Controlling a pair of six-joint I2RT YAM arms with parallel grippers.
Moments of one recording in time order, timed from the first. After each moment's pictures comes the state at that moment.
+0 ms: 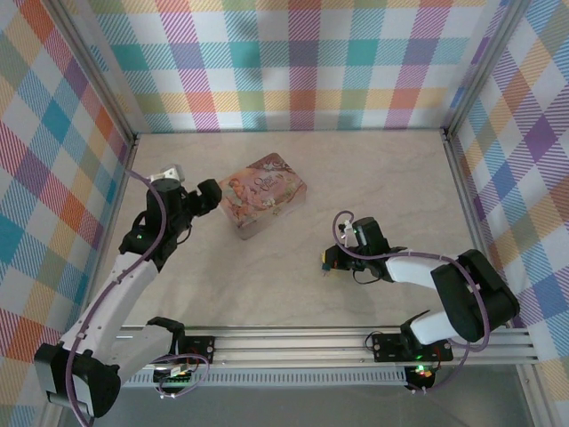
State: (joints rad) left arm -0.25 0.98 0.85 -0.35 -0.11 -0.59; right arm 0.50 1.43 0.44 0.13 -0.43 0.59
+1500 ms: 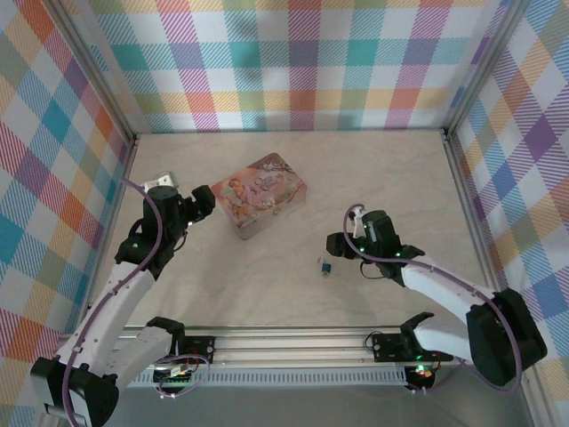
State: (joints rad) left arm -0.25 0.91 0.82 -0.40 -0.18 -0.57; right arm 0.50 1.13 0.50 -0.08 -0.22 0.49
